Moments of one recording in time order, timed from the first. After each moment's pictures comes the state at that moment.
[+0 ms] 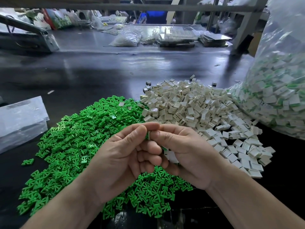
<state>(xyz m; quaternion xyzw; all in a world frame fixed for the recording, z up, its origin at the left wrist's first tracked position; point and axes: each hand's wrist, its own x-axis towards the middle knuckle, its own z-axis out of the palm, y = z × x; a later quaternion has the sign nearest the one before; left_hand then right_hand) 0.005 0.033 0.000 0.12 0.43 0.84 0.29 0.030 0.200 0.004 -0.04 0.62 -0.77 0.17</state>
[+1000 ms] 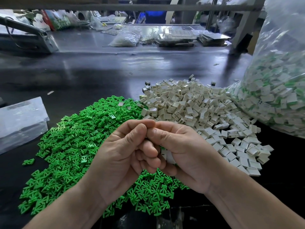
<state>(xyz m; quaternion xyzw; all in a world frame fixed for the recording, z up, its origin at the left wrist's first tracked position) 0.007 0.038 -0.006 0.17 0.39 0.87 0.25 0.036 0.190 0.016 -0.09 0.60 -0.78 0.15</state>
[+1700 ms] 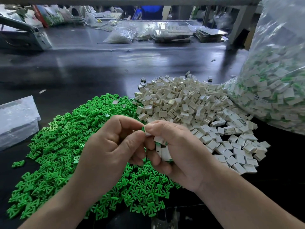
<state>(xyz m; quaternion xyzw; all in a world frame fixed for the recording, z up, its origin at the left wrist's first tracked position) 0.012 0.033 0.001 0.24 0.74 0.63 -0.04 0.029 0.192 0.004 0.00 0.55 -0.82 0.14</state>
